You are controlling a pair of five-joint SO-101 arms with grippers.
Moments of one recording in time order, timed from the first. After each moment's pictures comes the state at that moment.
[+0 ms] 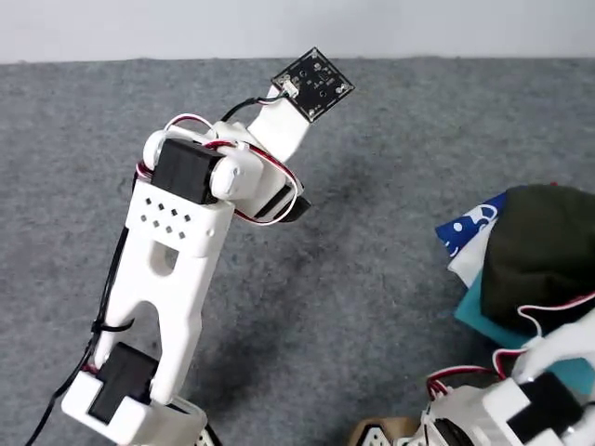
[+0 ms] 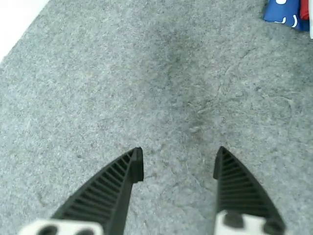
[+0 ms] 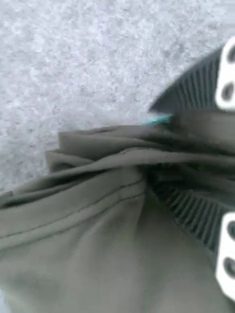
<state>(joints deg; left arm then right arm) 22.0 -1.7 -25.9 99.6 -18.4 55.1 -2.9 16.1 53.1 14.5</state>
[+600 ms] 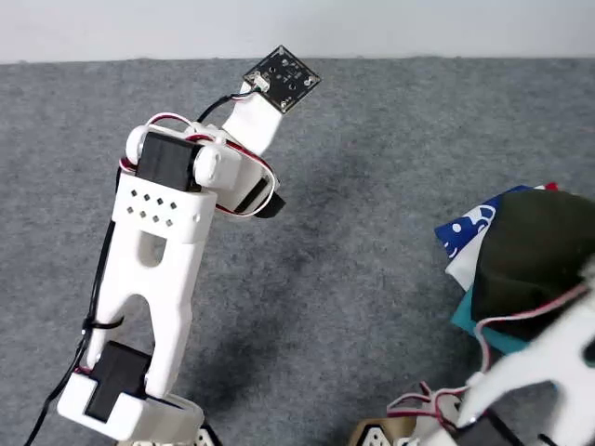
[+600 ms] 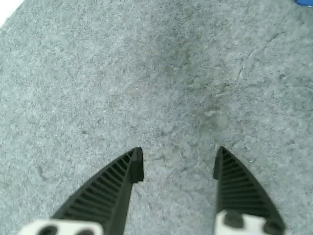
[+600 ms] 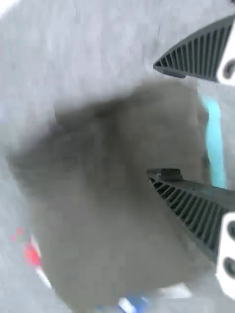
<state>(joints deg) 16.3 -1.7 -22.3 99.6 -18.4 44.4 -24.2 14.8 74.8 12.2</state>
